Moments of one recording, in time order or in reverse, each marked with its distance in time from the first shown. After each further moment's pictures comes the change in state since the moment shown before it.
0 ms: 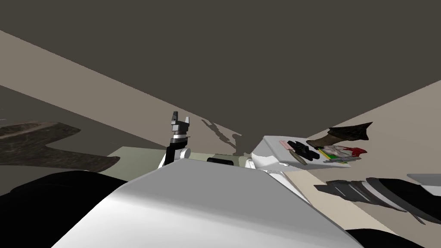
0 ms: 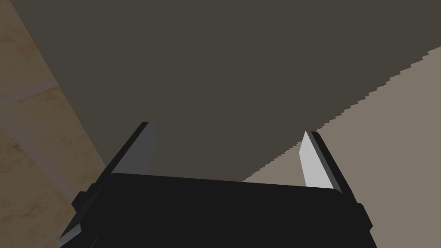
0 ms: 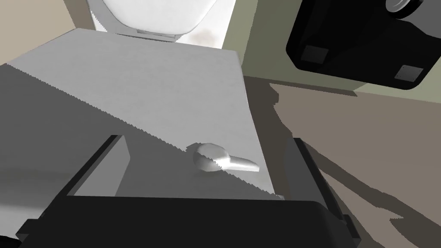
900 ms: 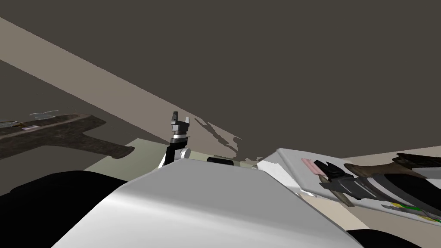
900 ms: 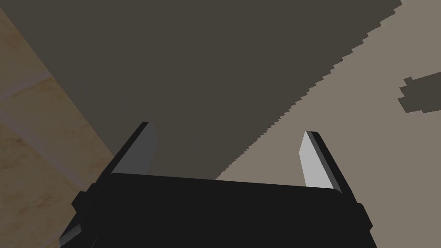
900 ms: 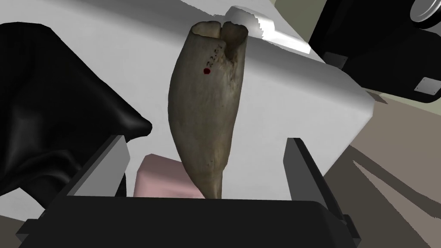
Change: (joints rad) left arm 0.000 0.000 0.000 0.000 0.000 0.000 0.000; right arm 0.035 -0.046 -0.003 0.070 -0.038 -0.017 0.025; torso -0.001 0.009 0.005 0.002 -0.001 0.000
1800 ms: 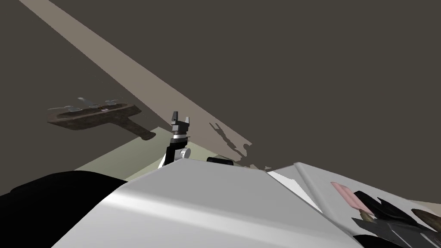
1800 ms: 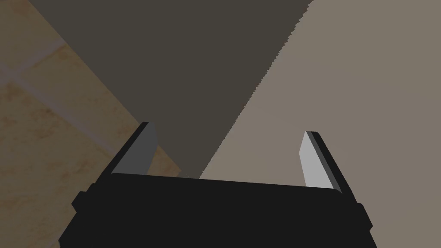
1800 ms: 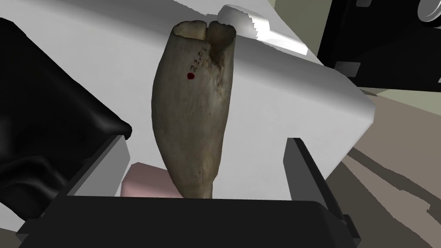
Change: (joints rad) left arm 0.000 0.000 0.000 0.000 0.000 0.000 0.000; right arm 0.222 0.244 -0.084 0.169 -0.045 -0.070 0.068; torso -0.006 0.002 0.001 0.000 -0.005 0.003
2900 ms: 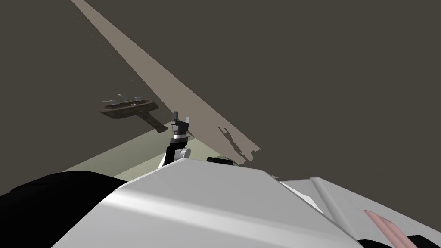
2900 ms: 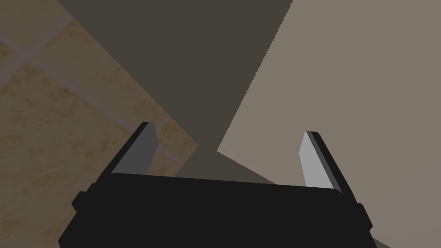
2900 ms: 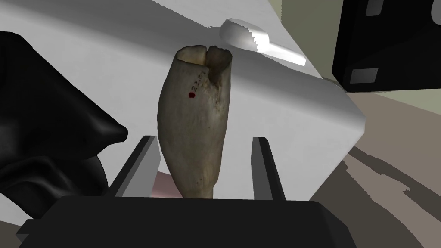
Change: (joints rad) left arm 0.000 0.000 0.000 0.000 0.000 0.000 0.000; right arm 0.111 0.163 0.007 0.091 -0.064 -0.042 0.069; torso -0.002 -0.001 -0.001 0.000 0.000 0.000
